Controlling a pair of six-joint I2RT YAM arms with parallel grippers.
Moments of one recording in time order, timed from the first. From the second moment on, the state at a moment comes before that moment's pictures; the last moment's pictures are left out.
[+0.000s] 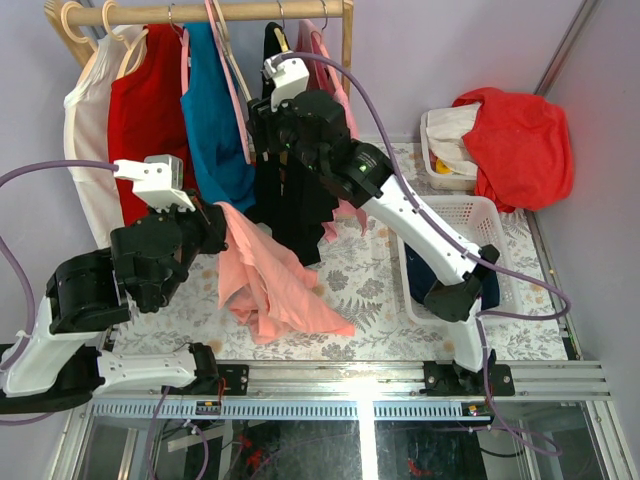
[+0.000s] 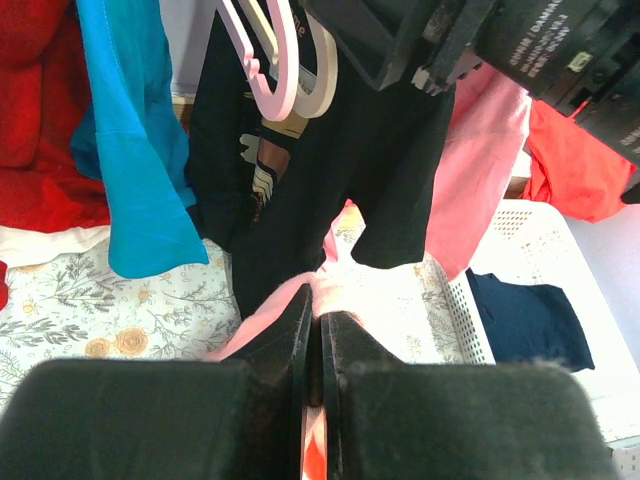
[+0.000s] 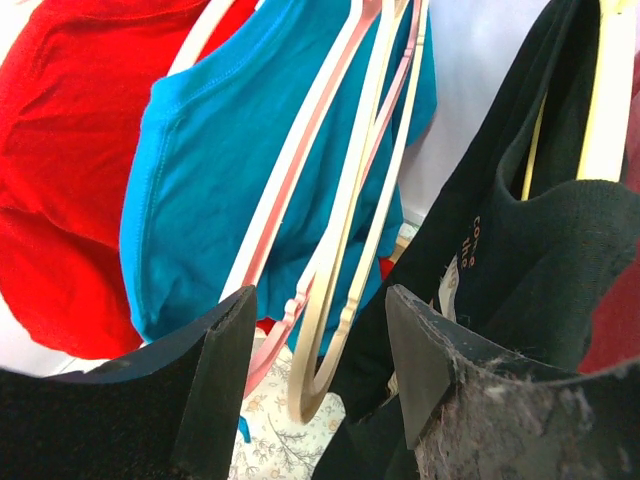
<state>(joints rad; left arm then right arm) -1.15 0.97 1.69 -1.07 -0.90 -0.57 0.95 2.03 2.47 -0.50 0.27 0.10</state>
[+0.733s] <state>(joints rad) -1.15 0.99 1.71 -1.07 -0.89 -0.57 0.92 2.12 2.47 -0.42 0.36 0.04</state>
